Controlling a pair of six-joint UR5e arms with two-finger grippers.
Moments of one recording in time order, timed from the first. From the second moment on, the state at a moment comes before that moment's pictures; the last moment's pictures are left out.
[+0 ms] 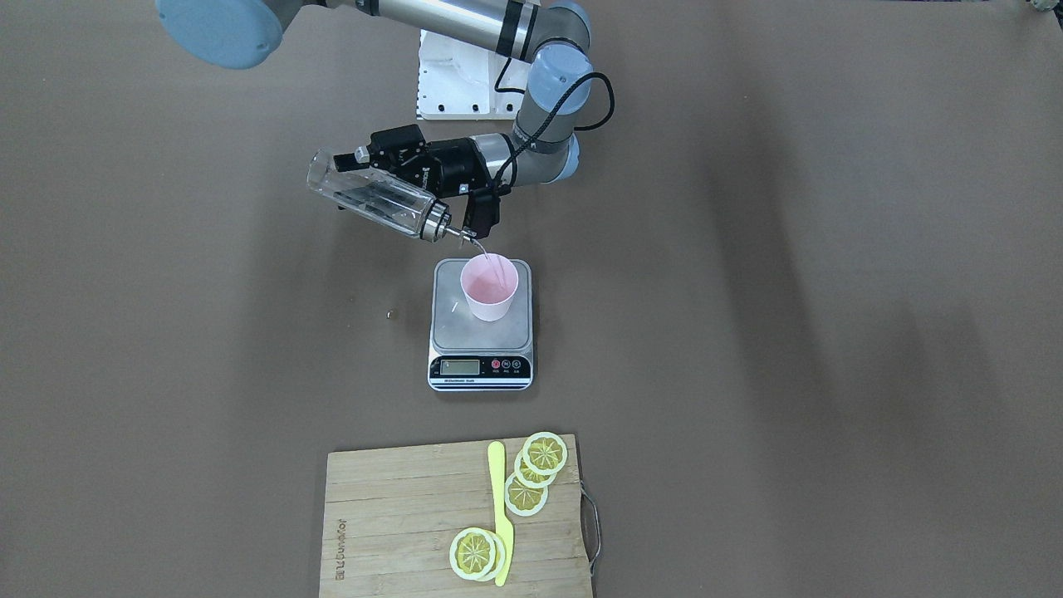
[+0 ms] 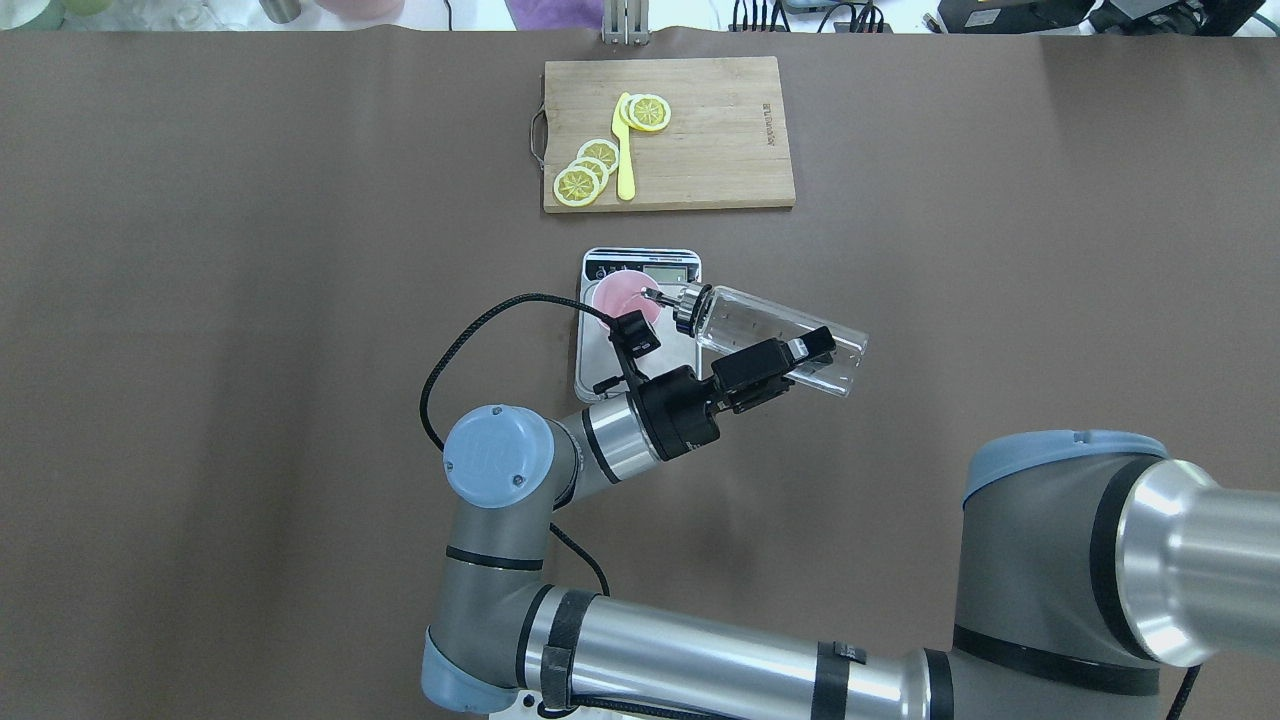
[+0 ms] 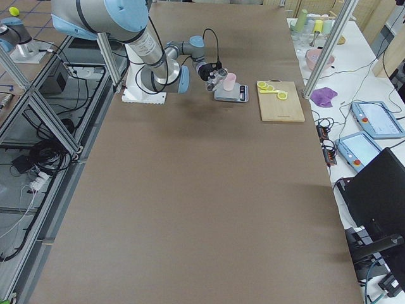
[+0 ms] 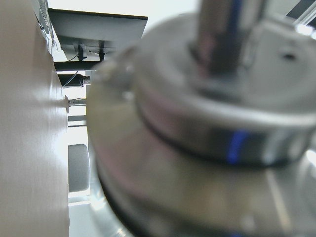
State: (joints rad) left arm -1.62 -1.41 -1.75 -1.48 -2.34 0.15; right arm 0.26 -0.36 0.91 -3.13 1.01 1.57
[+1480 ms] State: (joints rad) left arm -1.62 -1.41 -1.76 -1.48 -2.34 0.15; right arm 0.27 -0.37 1.12 -3.05 0.98 1.59
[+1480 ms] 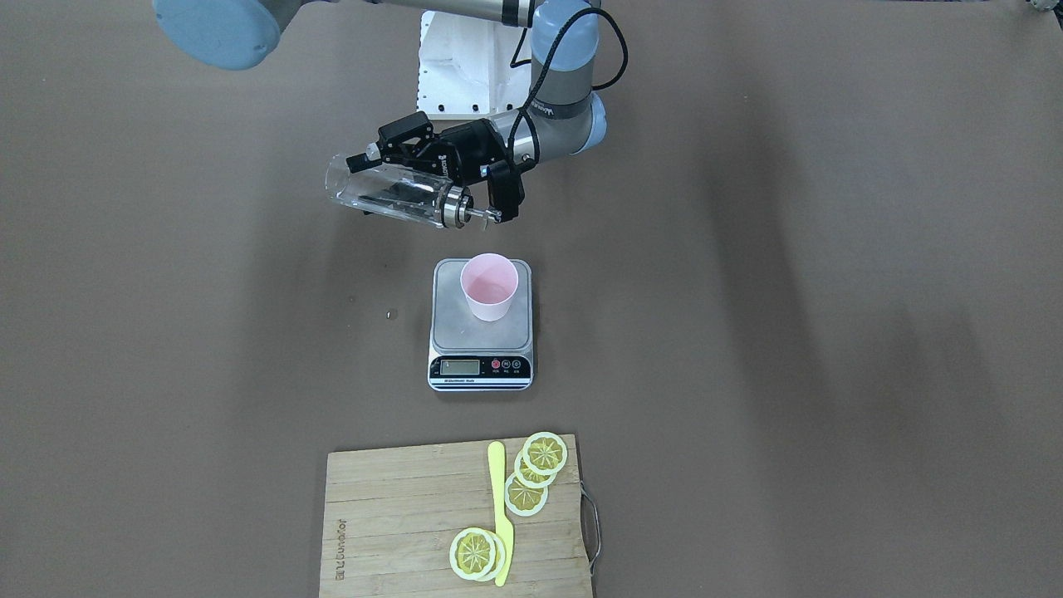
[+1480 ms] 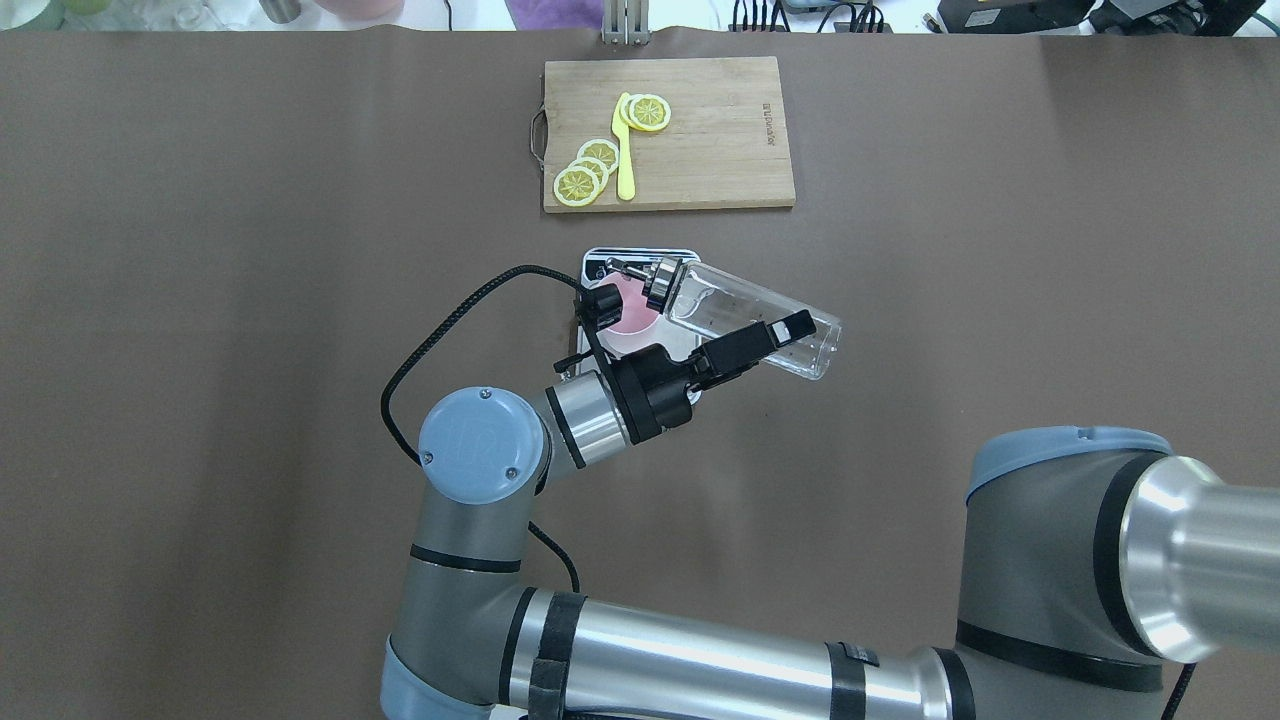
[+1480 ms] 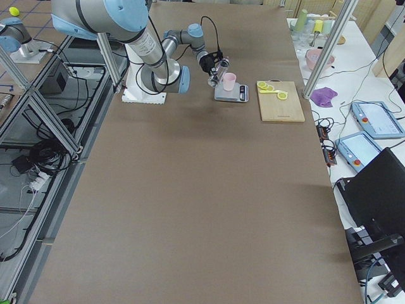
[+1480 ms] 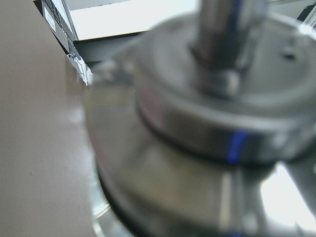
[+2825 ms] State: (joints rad) left arm -1.62 -1.39 -1.76 -1.52 -2.34 0.16; right arm 0.38 -0.87 2.17 -2.59 0.97 1.11
